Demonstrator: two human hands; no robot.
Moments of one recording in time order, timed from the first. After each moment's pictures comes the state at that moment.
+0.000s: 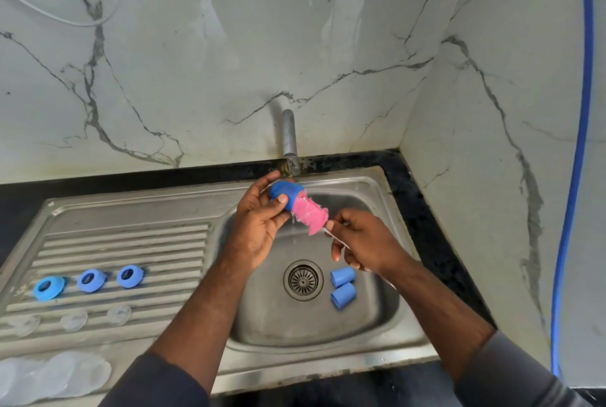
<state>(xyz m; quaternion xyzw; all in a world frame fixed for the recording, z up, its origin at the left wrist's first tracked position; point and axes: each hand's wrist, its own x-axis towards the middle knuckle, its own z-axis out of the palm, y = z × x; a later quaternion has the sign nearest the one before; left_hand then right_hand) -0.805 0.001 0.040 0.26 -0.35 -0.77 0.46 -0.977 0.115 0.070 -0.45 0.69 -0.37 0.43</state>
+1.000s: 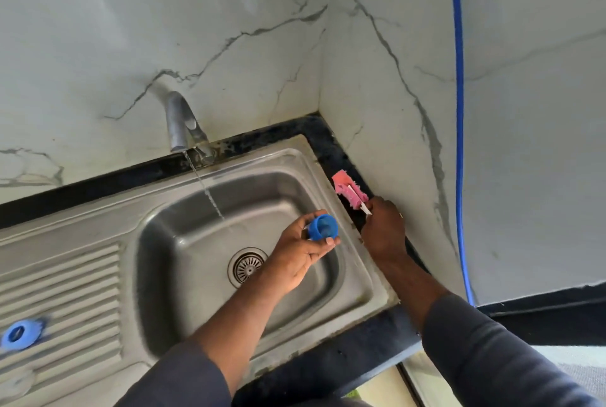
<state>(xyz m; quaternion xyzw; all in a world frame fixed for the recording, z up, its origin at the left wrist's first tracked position) -0.945 0.099 -0.038 0.34 -0.33 -0.87 0.15 -1.106 0.185 -0.049 -0.31 0.92 -0.24 0.05</state>
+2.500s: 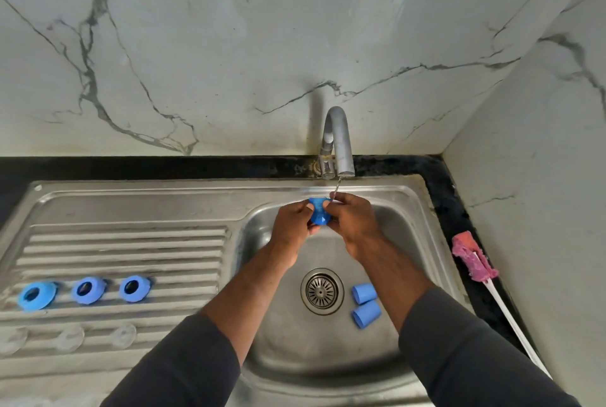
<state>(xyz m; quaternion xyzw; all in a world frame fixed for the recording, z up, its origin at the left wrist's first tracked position) -0.823 -0.085 -0.043 0.52 -0.38 -0.70 0.31 -0.941 -0.055 -0.029 -0.18 0.68 -0.51 0.49</state>
